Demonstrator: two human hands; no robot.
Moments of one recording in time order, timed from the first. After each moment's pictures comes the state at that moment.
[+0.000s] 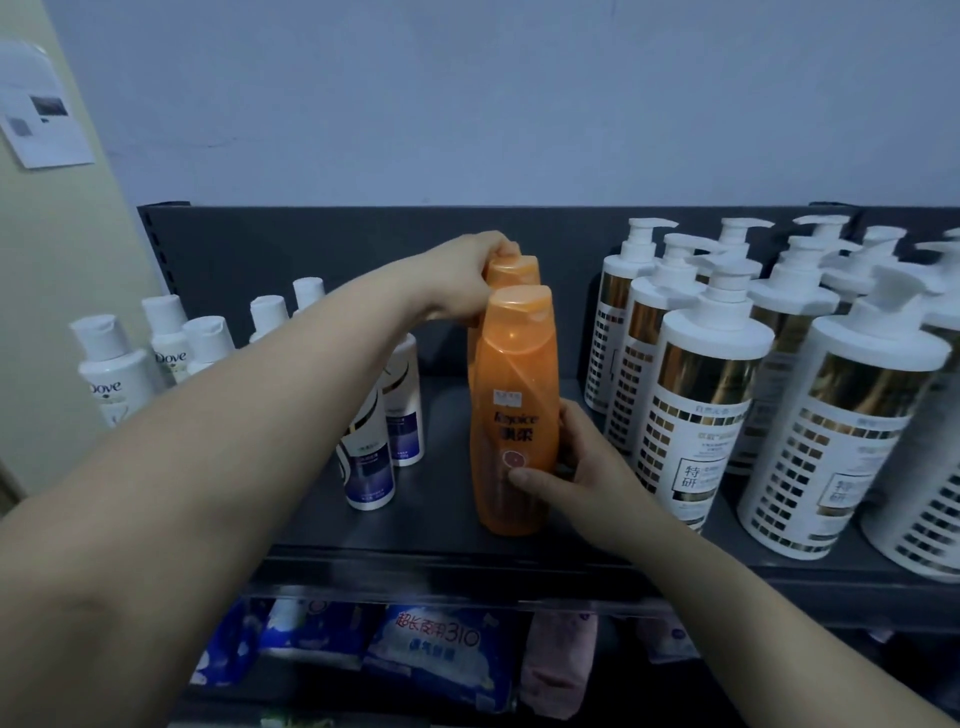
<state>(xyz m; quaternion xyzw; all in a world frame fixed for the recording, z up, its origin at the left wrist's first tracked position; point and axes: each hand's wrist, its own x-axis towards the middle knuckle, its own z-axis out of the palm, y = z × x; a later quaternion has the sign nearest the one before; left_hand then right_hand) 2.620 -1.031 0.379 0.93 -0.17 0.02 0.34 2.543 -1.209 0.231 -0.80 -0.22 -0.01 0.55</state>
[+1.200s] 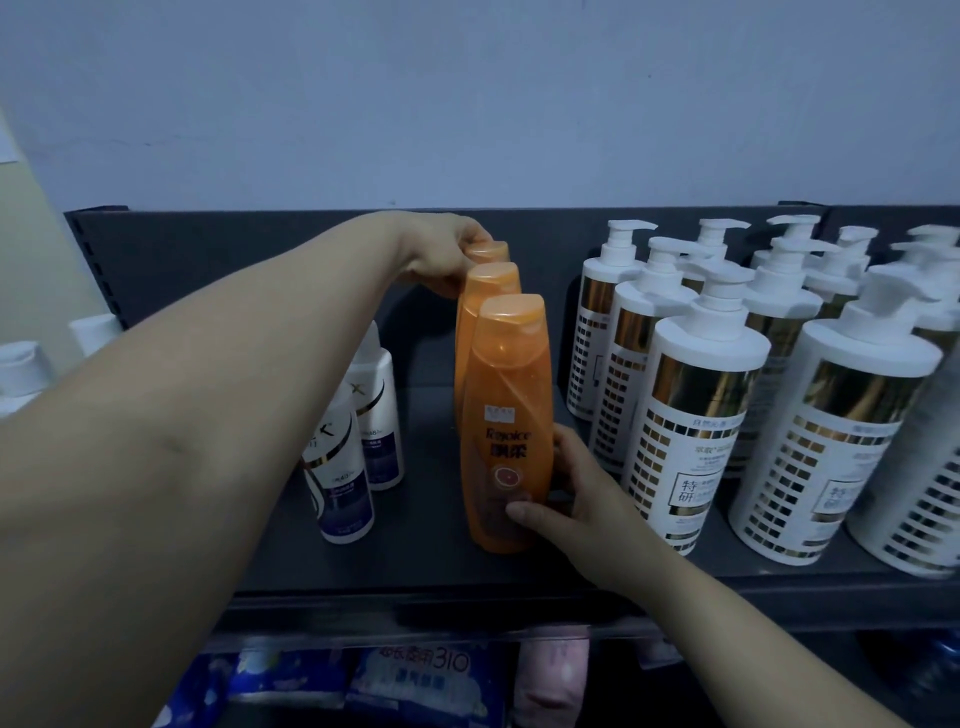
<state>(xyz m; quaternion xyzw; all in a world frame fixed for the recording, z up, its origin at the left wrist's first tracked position) 2.707 -1.023 0.395 0.92 -0.19 -0.11 0.32 2.541 -1.212 0.216 -0.83 -0.21 -0.04 0.51</state>
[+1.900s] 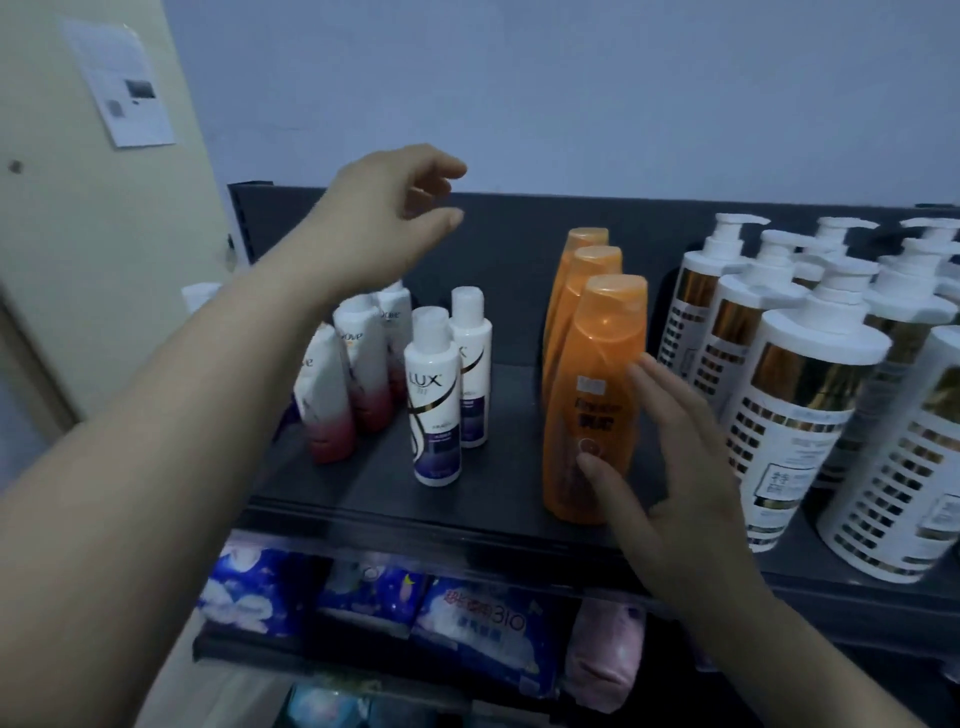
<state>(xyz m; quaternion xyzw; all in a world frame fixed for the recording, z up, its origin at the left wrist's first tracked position) 2.544 -0.931 0.399 0.91 -0.12 0.28 0.27 2.490 -1.182 0.244 -0.79 -0.30 -0.37 0.39</state>
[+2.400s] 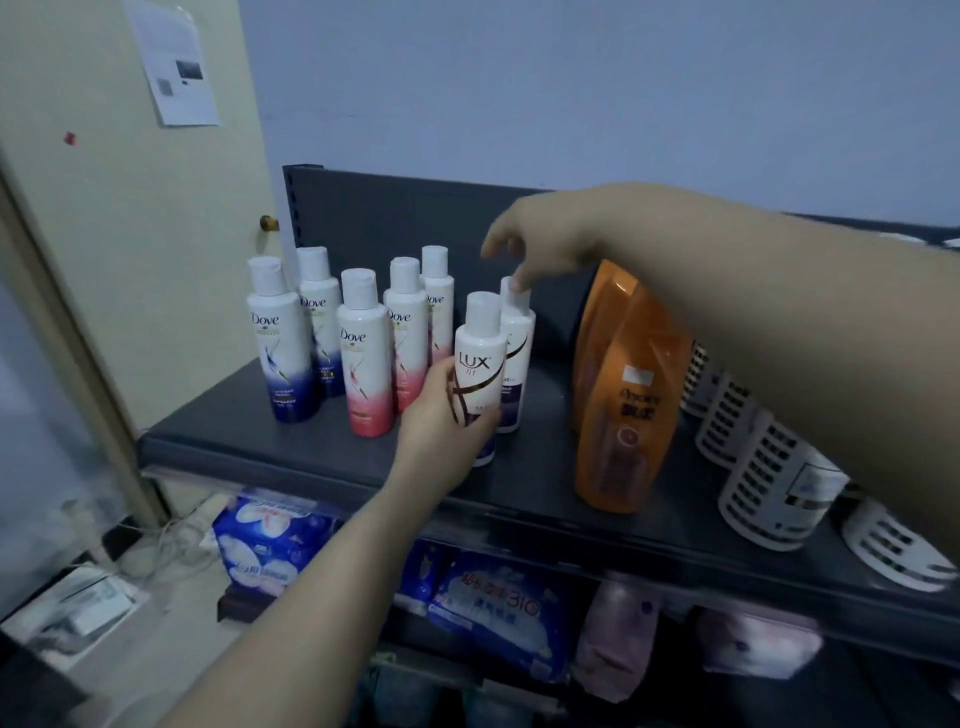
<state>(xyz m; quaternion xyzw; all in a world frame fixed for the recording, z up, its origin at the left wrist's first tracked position) 2.515 -0.953 0.224 0.83 0.06 0.24 0.50 2.590 -1.055 0.420 -0.94 -0.33 -0.02 -0.09</state>
